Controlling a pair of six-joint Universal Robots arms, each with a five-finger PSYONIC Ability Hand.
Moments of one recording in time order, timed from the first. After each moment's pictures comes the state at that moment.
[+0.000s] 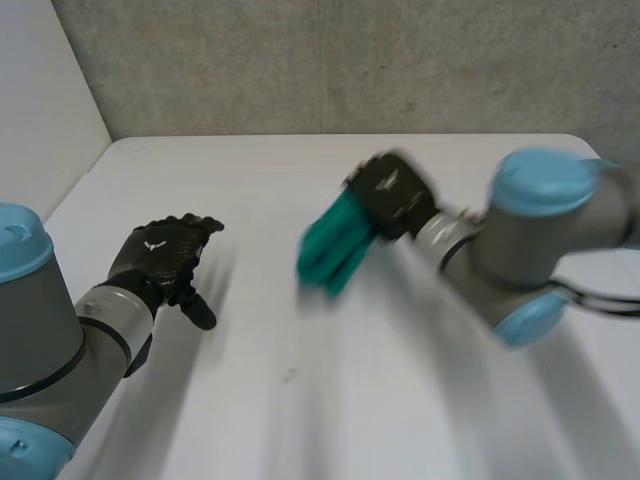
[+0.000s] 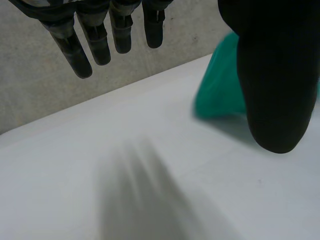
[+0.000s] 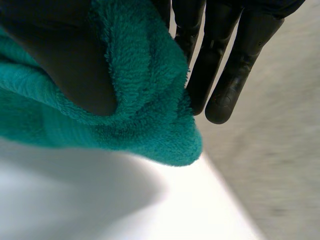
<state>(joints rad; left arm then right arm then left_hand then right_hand) 4.29 -1.75 -1.79 3.24 -1.62 3.20 2.08 -0.90 1.18 -0.22 1.27 2.60 0.19 0.20 0.21 0.20 0.05 0.85 1.13 1.11 1.19 0.92</state>
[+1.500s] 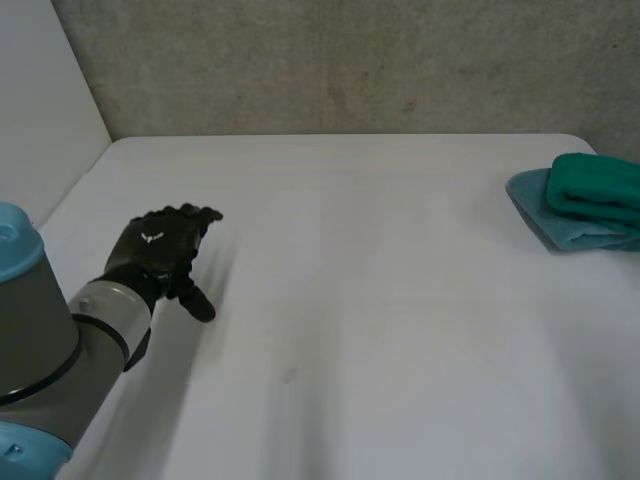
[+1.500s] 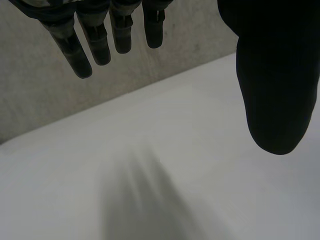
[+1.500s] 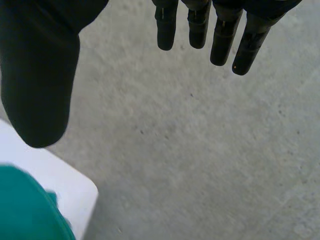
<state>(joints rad) 4.28 -1.72 -1.79 3.25 -1.63 3.20 1.30 -0.93 0.65 0.14 1.26 2.83 0.19 0.20 0.21 0.20 0.05 0.20 0.22 0.21 0.23 0.07</state>
